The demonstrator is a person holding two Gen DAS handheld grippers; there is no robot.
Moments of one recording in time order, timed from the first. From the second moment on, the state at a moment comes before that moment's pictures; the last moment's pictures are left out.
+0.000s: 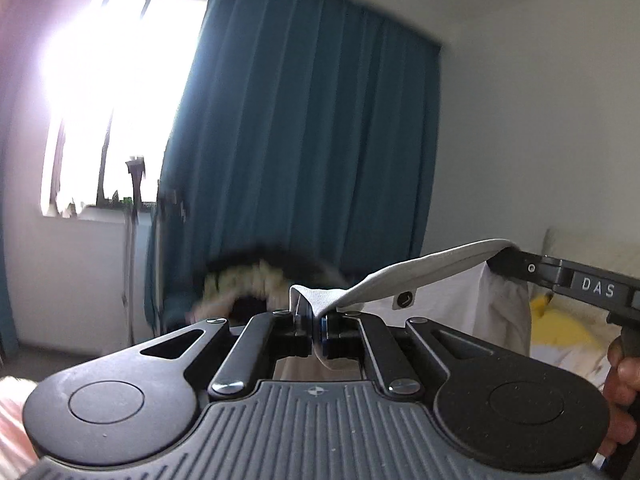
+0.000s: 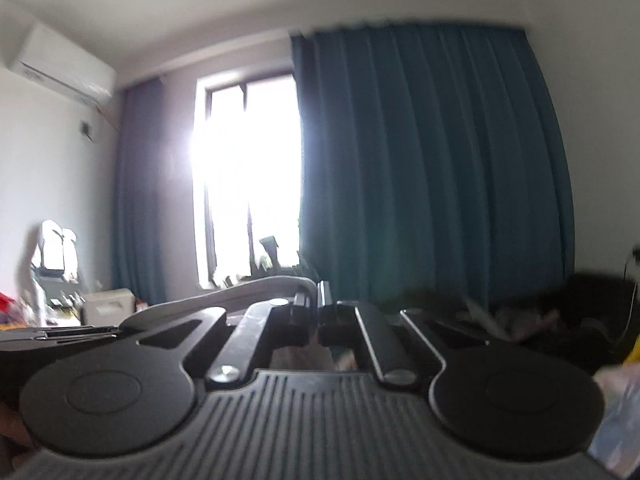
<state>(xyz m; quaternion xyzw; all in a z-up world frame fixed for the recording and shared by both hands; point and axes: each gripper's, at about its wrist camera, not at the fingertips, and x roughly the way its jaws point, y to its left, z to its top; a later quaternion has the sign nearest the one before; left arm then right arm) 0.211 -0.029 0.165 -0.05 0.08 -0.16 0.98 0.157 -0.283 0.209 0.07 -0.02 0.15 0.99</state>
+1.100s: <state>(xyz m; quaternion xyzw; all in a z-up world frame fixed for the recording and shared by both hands) 0.309 0.024 0.007 0.01 0.28 -0.17 0.94 0.329 -0.312 -0.013 0.12 0.29 0.11 0.94</state>
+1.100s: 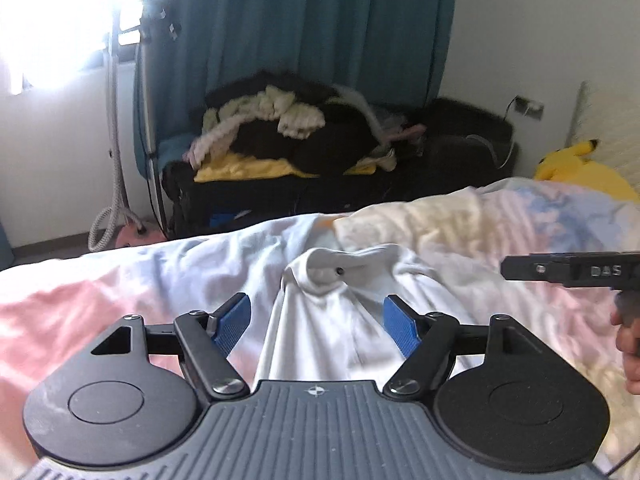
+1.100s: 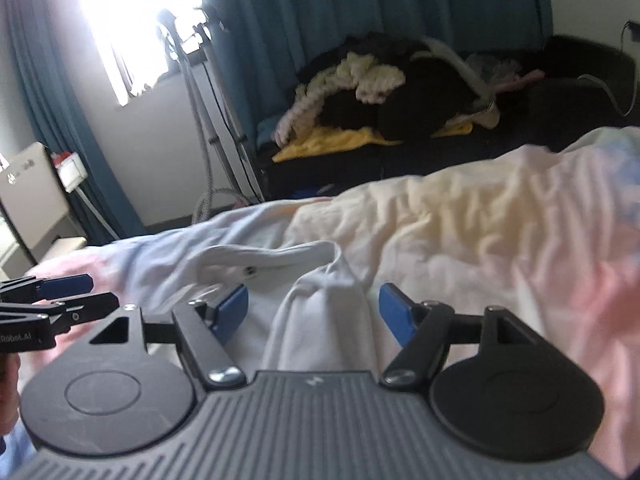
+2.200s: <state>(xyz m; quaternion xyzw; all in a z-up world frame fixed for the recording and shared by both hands) 0.132 -0.023 -0.049 0.02 0.33 -0.19 0.93 0.009 -0.299 -0.026 0.22 0.22 0.13 0.94</state>
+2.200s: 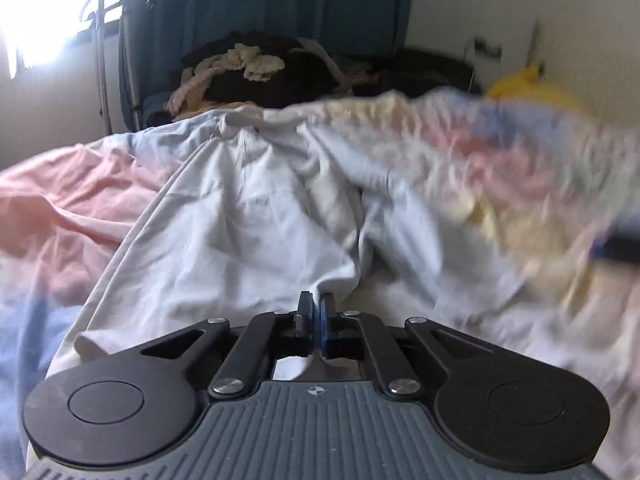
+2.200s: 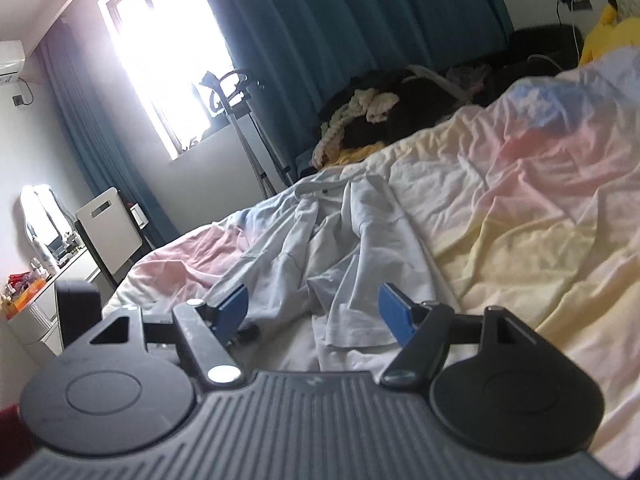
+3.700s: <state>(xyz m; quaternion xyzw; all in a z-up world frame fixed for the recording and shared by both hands) 0.214 0.182 0.018 -0.04 0.31 0.06 0.95 0.048 -0.272 -0.047 0.18 0.25 0.14 0.94</state>
